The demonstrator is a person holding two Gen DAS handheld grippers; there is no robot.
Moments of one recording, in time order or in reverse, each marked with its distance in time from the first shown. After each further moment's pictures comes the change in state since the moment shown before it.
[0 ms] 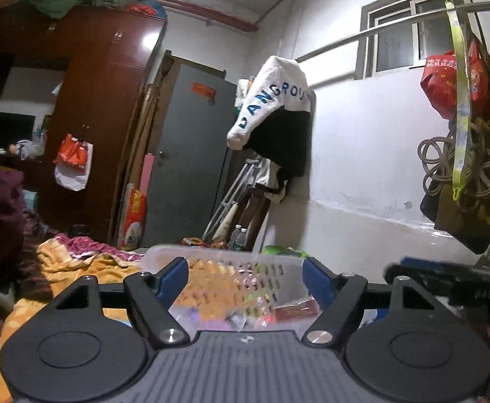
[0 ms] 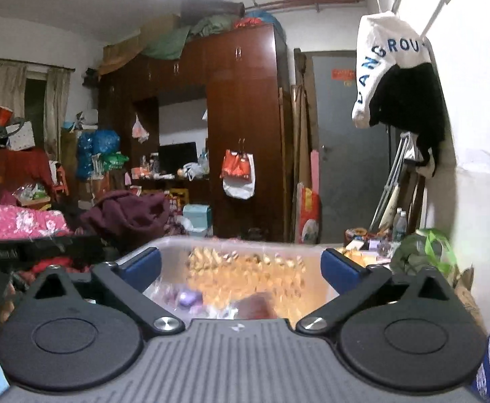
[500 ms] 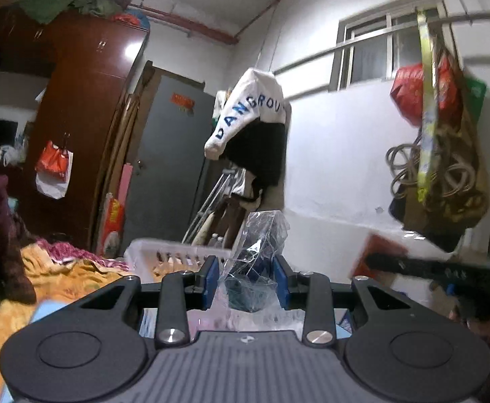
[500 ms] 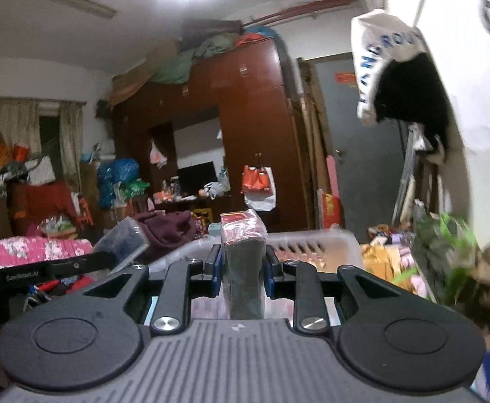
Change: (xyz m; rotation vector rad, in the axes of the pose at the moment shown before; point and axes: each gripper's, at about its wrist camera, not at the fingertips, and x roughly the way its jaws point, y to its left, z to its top) left arm -0.008 -0.012 0.001 0.010 -0.035 -0.090; right arm -0.021 -0.002 0.009 0.087 -0.069 0.074
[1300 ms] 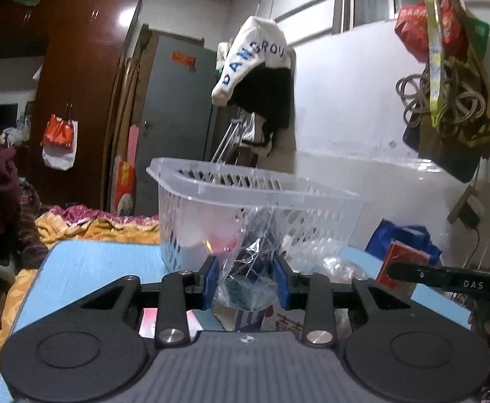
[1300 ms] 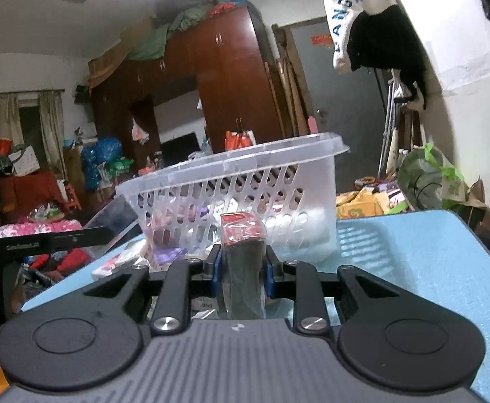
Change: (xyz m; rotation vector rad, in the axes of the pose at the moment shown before) left arm -0.014 0.028 -0.072 0.064 0.142 0.023; right arm -0.018 -0.012 -0.109 0.101 0.074 -0.058
